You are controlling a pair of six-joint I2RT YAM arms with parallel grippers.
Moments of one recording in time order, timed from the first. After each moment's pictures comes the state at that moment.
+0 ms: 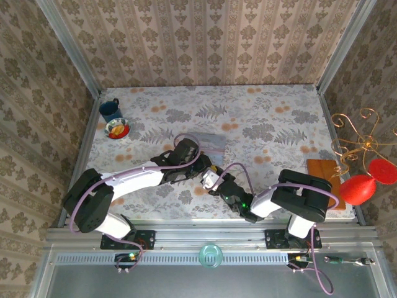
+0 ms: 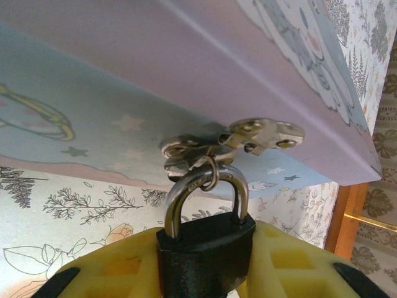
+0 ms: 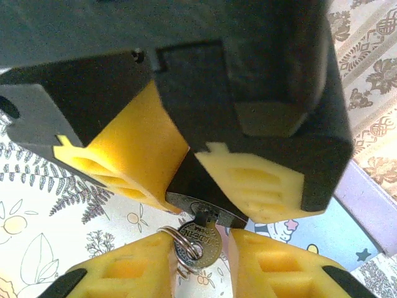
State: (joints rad) left arm -0.86 1.48 0.82 -0.11 0.14 -1.20; right arm 1.06 1.70 0.36 1.06 0.60 -0.43
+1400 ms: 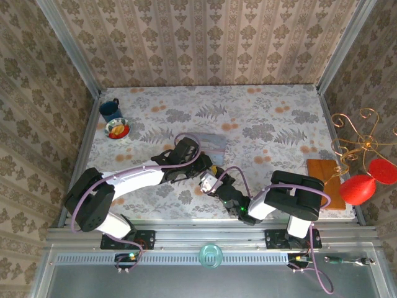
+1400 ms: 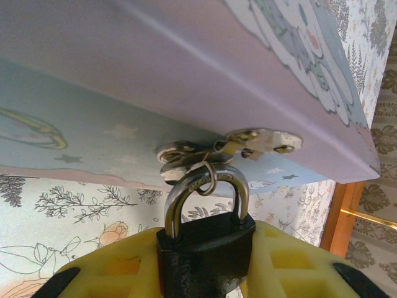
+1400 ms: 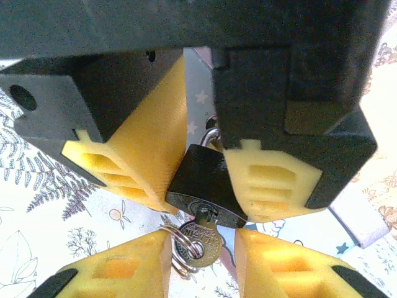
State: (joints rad) left arm -0.85 1.49 0.83 -0.11 0.16 -1.20; right arm 1.11 1.76 0.37 1.15 0.73 -0.50
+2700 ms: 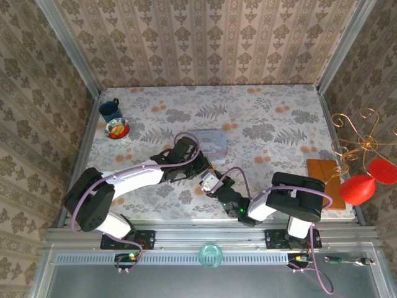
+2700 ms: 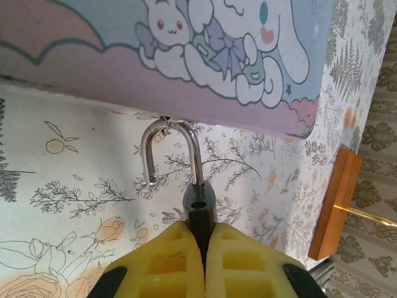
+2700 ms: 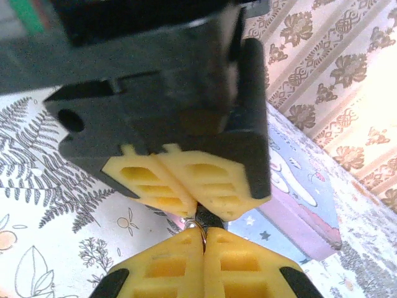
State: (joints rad) left arm -0.84 1.49 0.83 -0.11 0.20 -1.21; right arm 1.14 1.73 0.37 1.12 0.77 -0.35
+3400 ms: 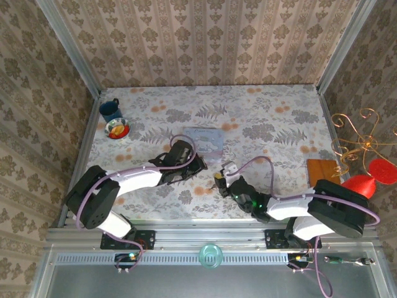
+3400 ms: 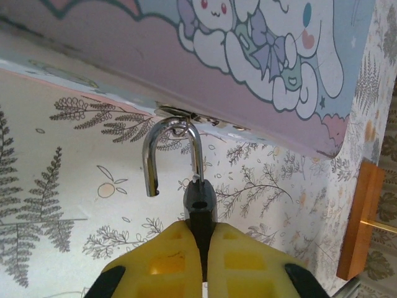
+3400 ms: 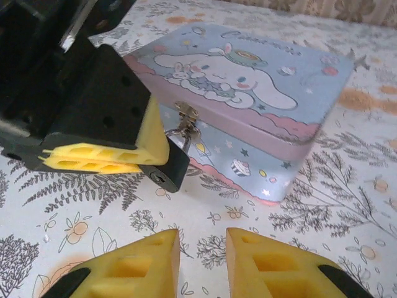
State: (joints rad) left arm -0.79 1.53 0.73 0.04 0.19 -1.13; right arm 1.00 1.34 0.27 0.66 0.49 0.28
